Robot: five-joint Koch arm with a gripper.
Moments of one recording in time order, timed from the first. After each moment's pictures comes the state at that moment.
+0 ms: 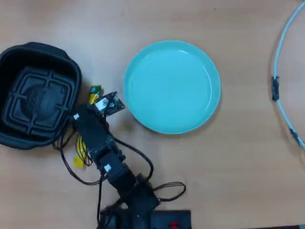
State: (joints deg) arm 53.9 71.5 94.2 72.2 -33.3
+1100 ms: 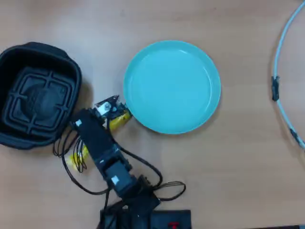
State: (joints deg) arm 53.8 83.1 99.1 78.0 -9.2
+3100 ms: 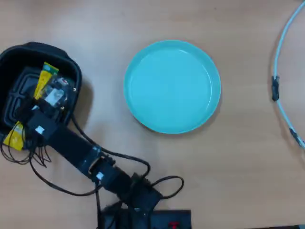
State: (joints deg) arm 37.3 71.1 53.4 63.1 -8.0
